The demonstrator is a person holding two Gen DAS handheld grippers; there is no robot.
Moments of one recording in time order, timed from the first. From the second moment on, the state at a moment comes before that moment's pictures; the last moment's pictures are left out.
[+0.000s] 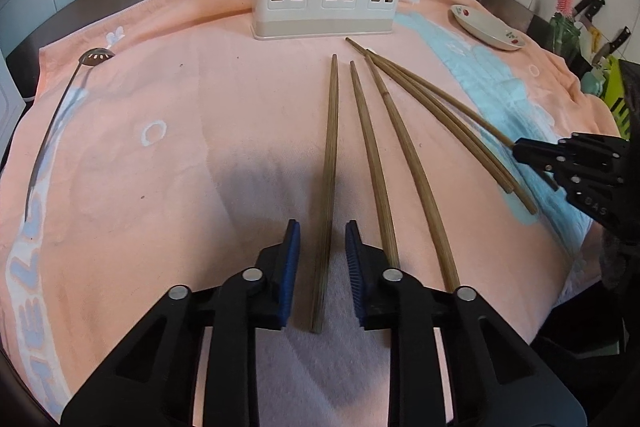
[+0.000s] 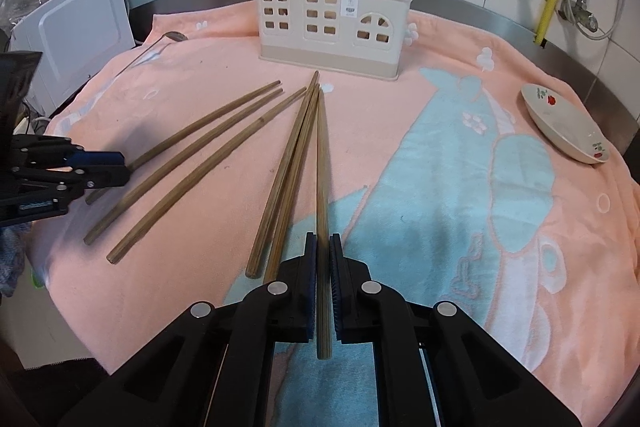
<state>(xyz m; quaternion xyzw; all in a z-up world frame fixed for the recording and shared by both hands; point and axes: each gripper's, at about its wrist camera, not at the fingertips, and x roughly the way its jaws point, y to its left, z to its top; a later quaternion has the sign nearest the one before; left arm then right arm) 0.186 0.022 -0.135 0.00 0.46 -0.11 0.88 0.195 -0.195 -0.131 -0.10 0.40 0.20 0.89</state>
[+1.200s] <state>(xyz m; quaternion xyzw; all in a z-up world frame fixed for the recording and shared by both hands) 0.183 0.023 -0.066 0.00 0.39 -0.11 0.92 0.204 -0.202 -0.031 -0.06 0.32 0.23 0.92</state>
